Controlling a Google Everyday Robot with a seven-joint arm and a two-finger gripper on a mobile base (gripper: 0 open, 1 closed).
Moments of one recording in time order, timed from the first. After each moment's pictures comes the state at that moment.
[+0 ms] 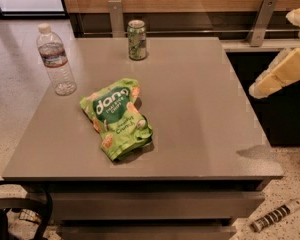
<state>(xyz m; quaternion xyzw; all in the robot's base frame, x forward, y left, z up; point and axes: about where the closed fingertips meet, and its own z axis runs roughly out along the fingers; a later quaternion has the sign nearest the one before) 0.503 -0.235 0.999 -0.48 0.80 -0.02 0.36</state>
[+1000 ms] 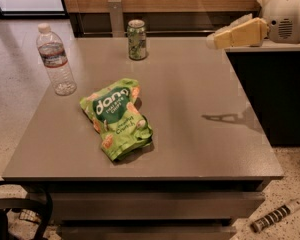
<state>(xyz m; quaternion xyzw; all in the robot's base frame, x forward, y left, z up) 0.605 -0.185 1.034 -0.37 0.71 0.13 0.58</state>
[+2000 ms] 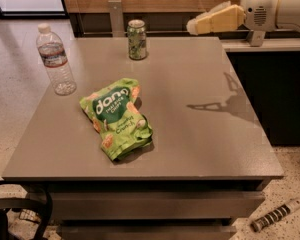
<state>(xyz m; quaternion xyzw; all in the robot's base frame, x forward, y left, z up) 0.642 -0.154 1.046 -0.37 0.69 0.17 0.60</state>
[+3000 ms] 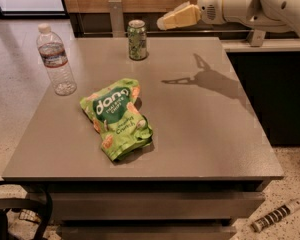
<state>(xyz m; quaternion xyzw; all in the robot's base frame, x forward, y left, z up) 0.752 -0.091 1.012 -0.41 0.67 0.18 0.60</state>
